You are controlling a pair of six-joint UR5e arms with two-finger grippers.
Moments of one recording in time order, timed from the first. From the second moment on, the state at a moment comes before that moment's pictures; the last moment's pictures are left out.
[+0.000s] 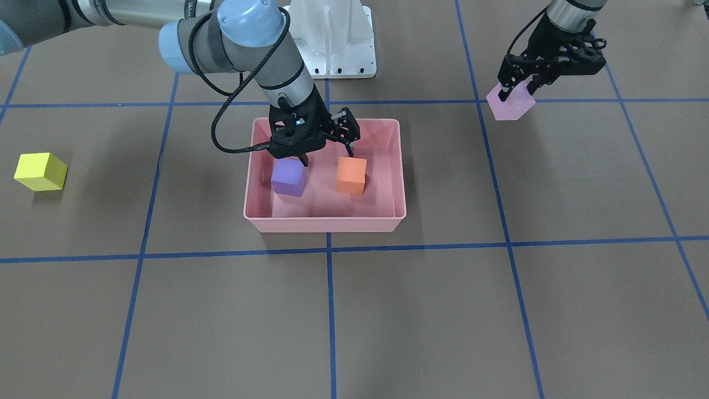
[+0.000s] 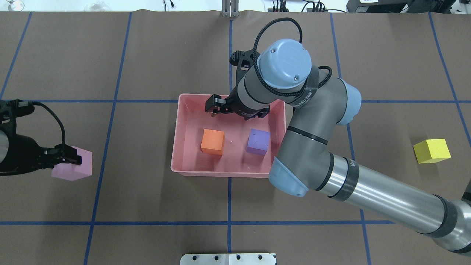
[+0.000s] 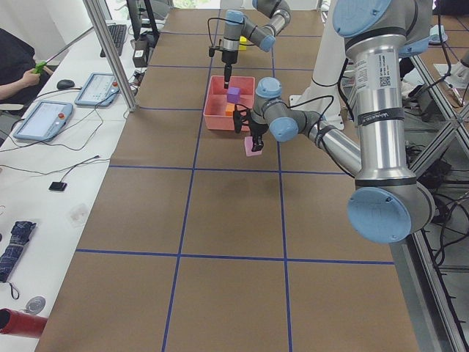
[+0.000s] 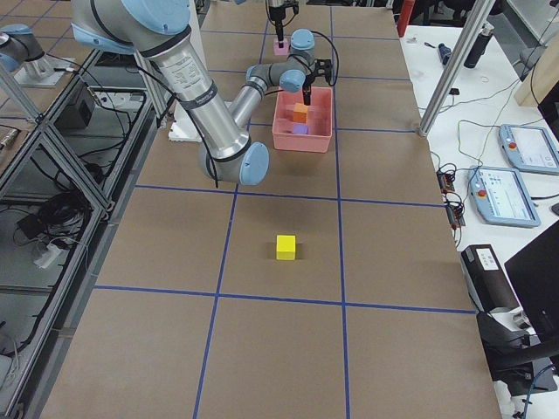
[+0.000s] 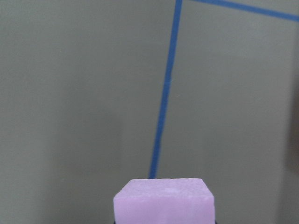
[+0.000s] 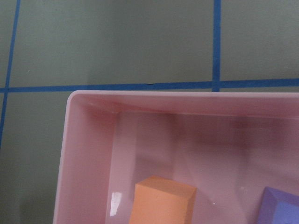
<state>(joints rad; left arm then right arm) -0.72 -1.45 -2.27 -1.91 -2.03 -1.31 0.60 -0.84 1.70 -1.38 1.94 1.27</state>
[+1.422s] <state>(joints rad) -0.65 -2.17 -1.91 -1.76 -1.97 -1.66 1.04 -1.27 1.80 -1.48 2.16 0.87</state>
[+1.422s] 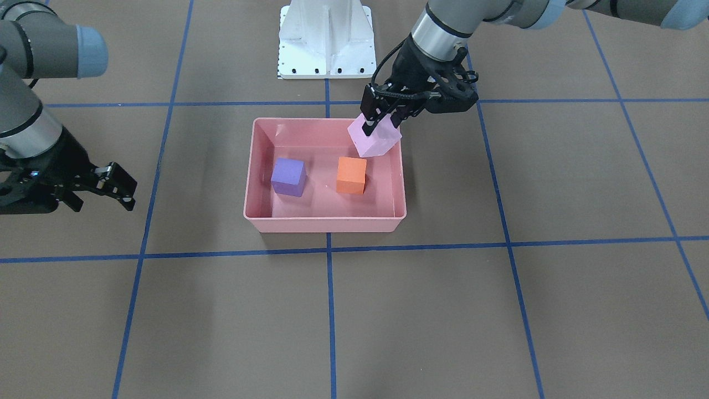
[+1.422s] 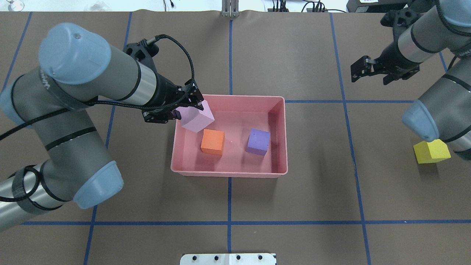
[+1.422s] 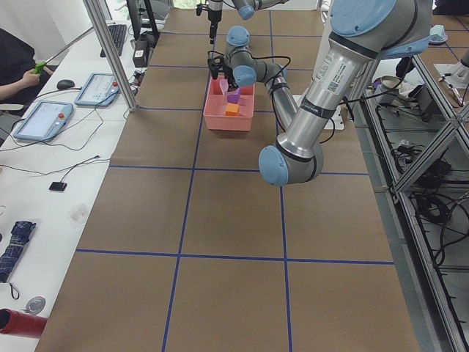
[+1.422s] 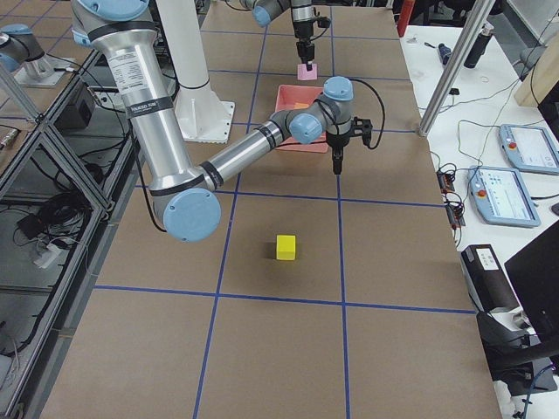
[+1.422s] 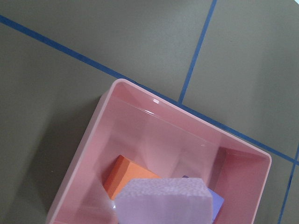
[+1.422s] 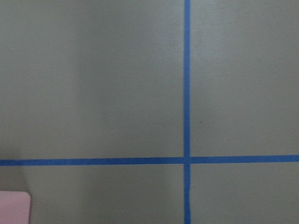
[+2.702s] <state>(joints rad) -0.58 -2.26 -1.76 -1.77 -1.88 -1.66 1.15 -1.56 1.77 -1.47 2.23 0.53</state>
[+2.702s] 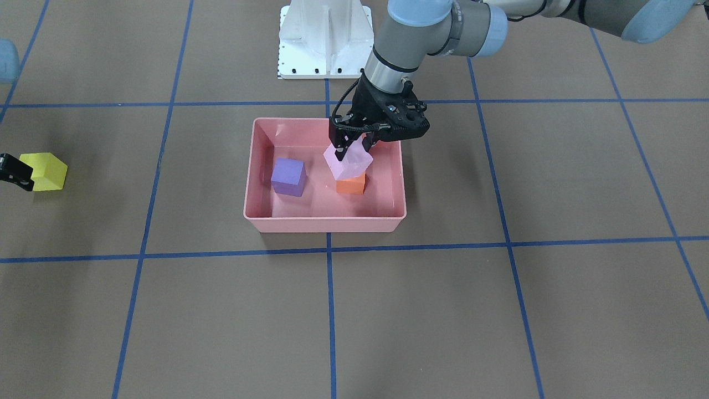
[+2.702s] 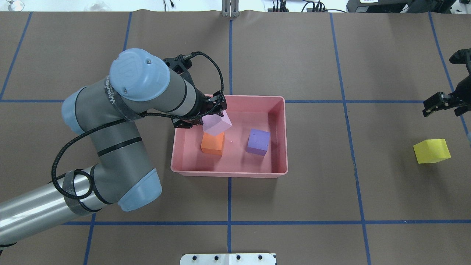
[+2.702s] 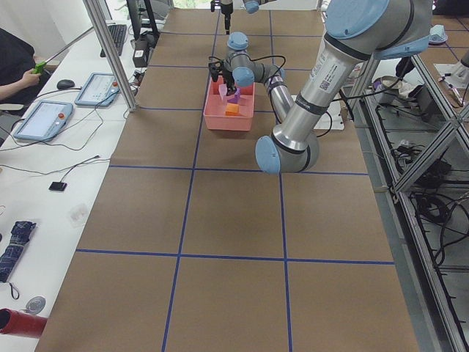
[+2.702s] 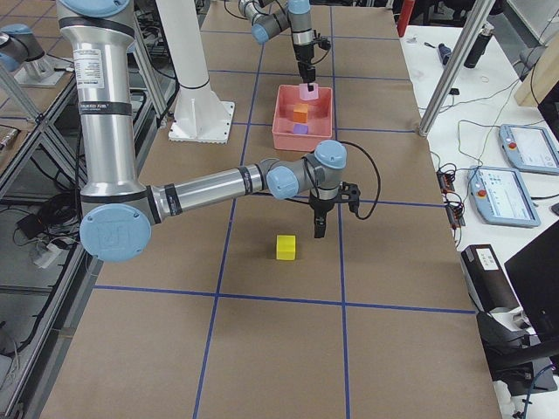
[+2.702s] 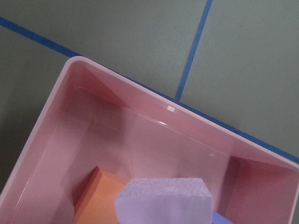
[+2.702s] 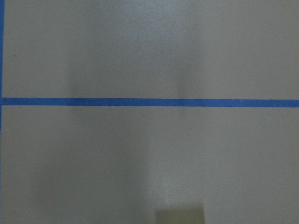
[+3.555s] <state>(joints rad) -0.57 -2.27 -1.76 -1.77 -1.88 -1.65 1.08 -1.62 1.76 -1.48 2.23 0.49</state>
